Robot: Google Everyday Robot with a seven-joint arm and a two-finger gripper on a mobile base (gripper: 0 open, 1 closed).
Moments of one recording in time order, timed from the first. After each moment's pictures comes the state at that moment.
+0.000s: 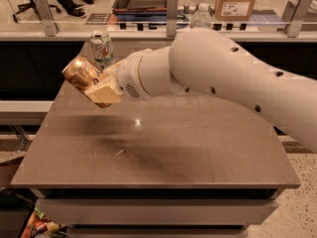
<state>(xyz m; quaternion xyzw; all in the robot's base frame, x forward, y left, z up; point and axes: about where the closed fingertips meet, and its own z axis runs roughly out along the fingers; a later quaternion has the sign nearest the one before) 0.522 0.124 0.929 -0.49 0.70 0.22 0.48</state>
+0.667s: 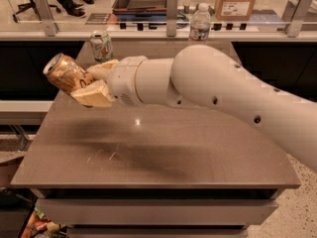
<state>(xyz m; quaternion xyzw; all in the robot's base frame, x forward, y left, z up) 0.509 0.149 0.940 -0.51 0.62 0.26 0.54</state>
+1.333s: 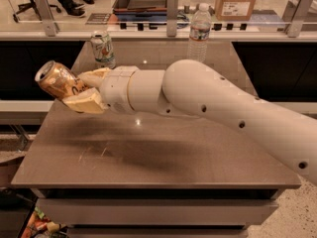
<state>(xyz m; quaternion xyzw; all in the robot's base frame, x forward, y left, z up) 0.509 0.172 0.923 -0.52 0.59 0.28 0.55</state>
